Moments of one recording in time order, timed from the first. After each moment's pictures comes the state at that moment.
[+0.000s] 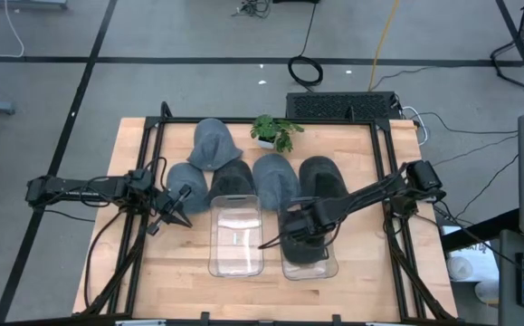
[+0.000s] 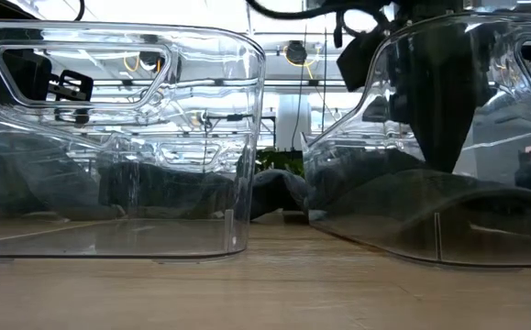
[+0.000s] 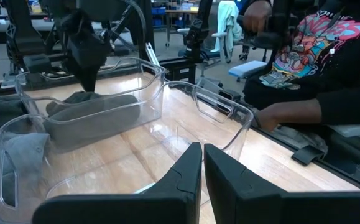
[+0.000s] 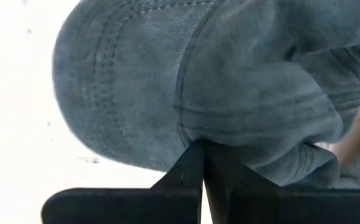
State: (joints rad) left arm 0.05 0.27 0.01 0.11 0.67 0.09; right arm 0.30 1.79 1.29 -1.00 -0.08 0.20
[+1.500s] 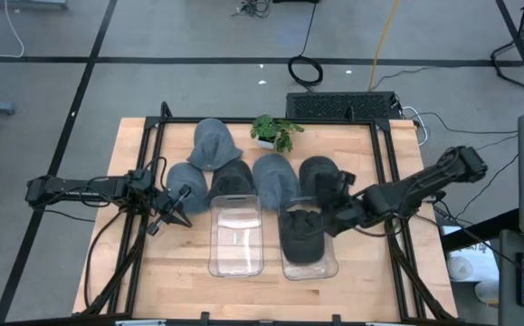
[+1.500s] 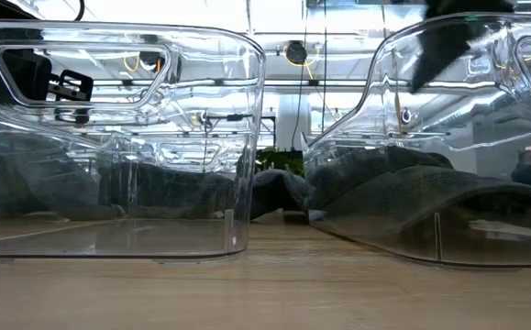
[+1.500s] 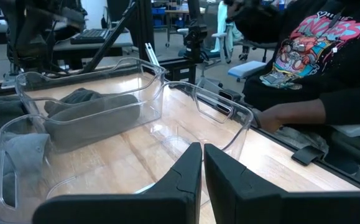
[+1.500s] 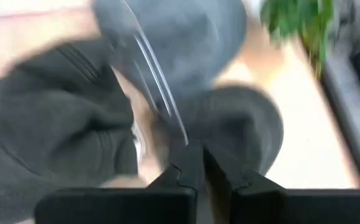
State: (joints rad) left arm 0.05 0.27 0.01 0.11 0.67 0.09; right arm 0.39 1.31 1.04 -1.06 0.62 0.60
